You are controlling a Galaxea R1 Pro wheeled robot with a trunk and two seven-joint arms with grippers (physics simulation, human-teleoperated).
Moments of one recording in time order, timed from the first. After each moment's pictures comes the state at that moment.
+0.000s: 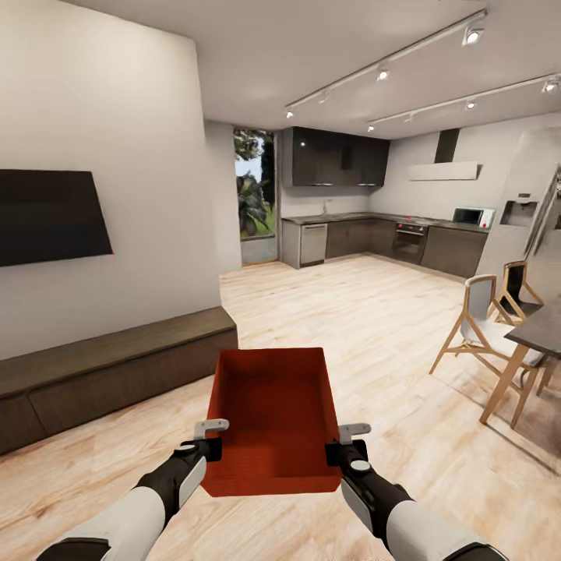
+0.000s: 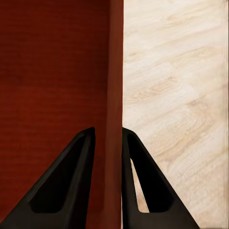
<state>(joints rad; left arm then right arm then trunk) -0.71 -0.08 -0.01 -0.26 0.07 0.14 0.16 -0.68 0.12 0.28 -0.22 -0.15 -0.07 -0.21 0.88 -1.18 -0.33</state>
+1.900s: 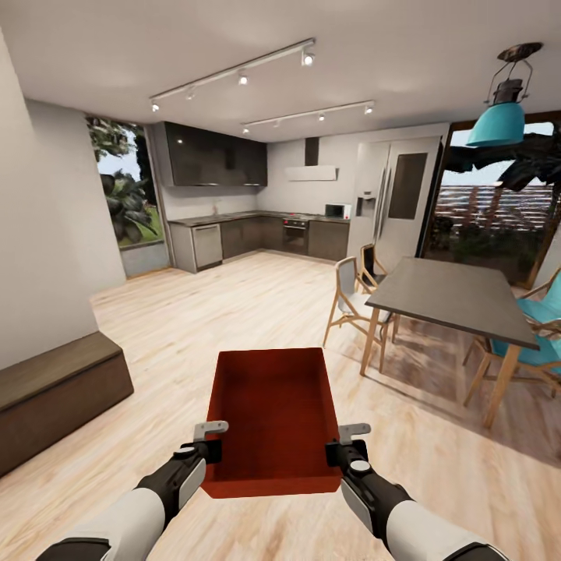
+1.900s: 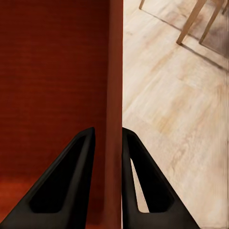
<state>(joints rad) -0.71 -0.08 0.00 -0.24 0.08 0.12 0.15 -0.68 0.12 0.29 -0.22 -0.15 -0.07 -0.22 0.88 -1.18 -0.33</state>
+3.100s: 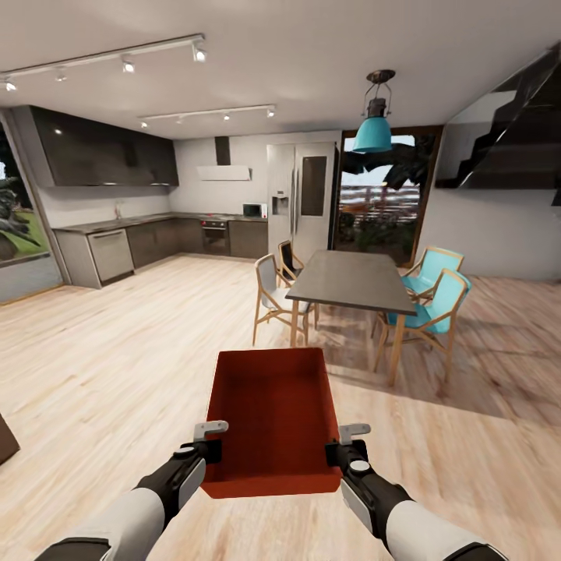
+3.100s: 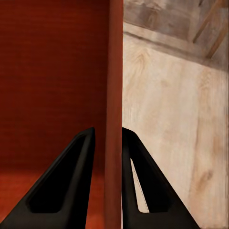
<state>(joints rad) -0.71 -0.08 0.00 -0.24 0.07 0.12 0.15 -0.68 0.12 0.29 -0.22 -0.15 -0.07 -0.22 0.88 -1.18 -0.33</state>
